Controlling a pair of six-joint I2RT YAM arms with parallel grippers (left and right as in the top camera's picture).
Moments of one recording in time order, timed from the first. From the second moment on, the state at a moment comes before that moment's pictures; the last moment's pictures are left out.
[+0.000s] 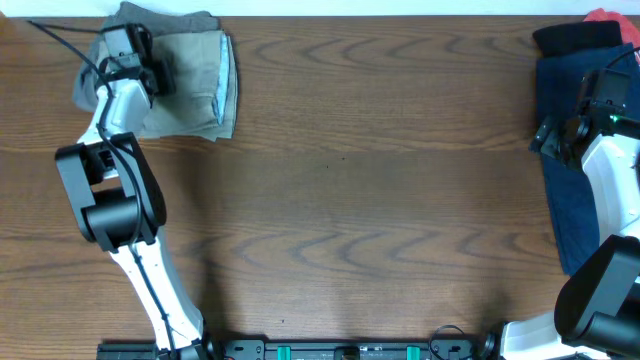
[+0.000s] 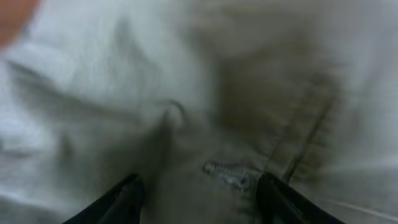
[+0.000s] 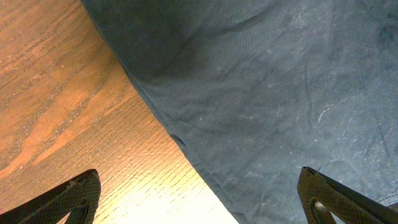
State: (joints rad) left arm 0.24 2.29 1.74 -0.36 -0.09 0.01; right arm -0.29 1.68 1.26 -0.75 0.31 0.25
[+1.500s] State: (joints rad) left arm 0.09 0.92 1.30 -1.27 0.32 -0.24; right arm -0.29 1.68 1.26 -0.75 0.32 0.25
